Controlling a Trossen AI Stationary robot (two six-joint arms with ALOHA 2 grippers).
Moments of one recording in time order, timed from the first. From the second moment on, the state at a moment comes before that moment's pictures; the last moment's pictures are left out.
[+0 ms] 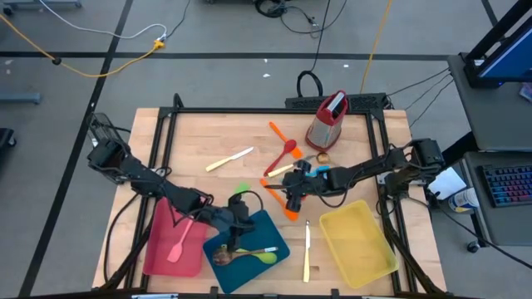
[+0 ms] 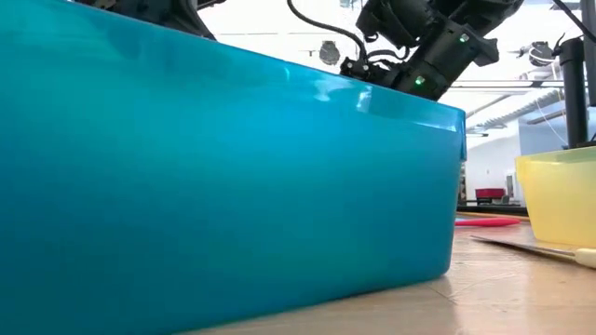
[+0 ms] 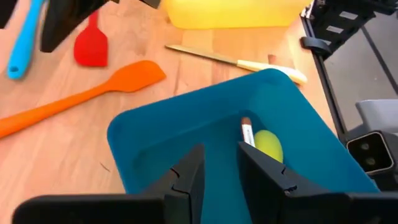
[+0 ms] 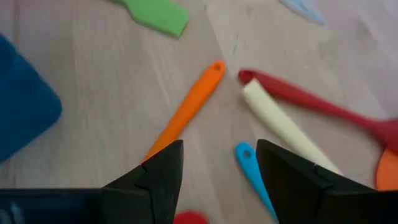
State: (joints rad) left arm -0.44 1.57 0.87 0.06 -0.21 -0.49; right arm 0.12 1.66 0.88 -0.09 0.32 0.27
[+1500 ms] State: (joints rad) left arm -0.35 1.57 0.87 0.11 -0.14 -0.39; right arm -0.04 1.35 0.88 -0.94 0.44 0.50
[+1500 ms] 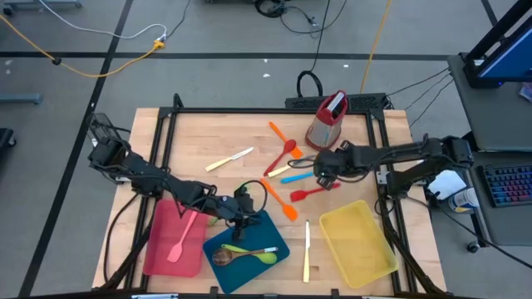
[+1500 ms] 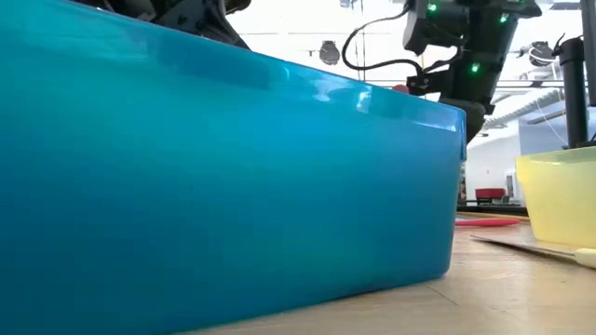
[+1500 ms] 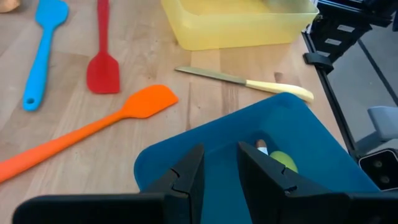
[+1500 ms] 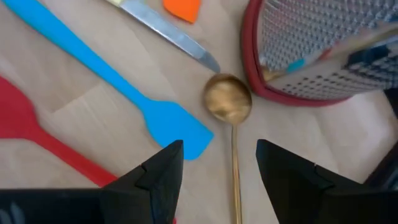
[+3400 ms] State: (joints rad) left arm -0.30 1.57 0.87 0.10 -0.14 -0.35; right arm -0.35 1.35 0.50 -0.34 0.34 0.52
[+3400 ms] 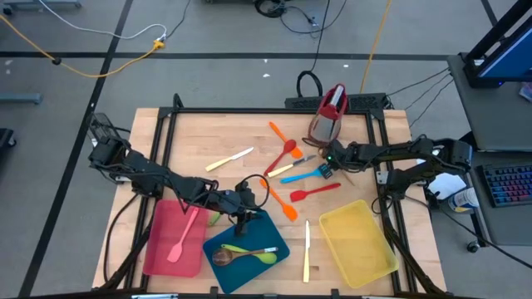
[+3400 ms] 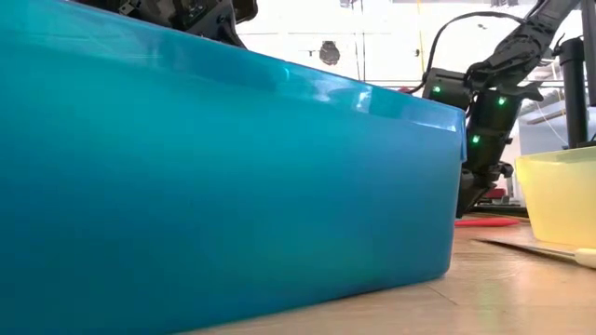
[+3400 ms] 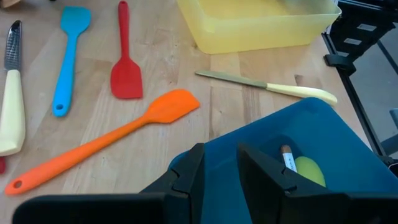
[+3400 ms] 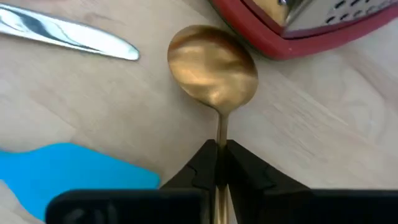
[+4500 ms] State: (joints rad) left arm -0.30 1.57 0.87 0.12 -0.30 -0.29; right arm 0.02 1.14 0.50 0.39 0.28 0.35
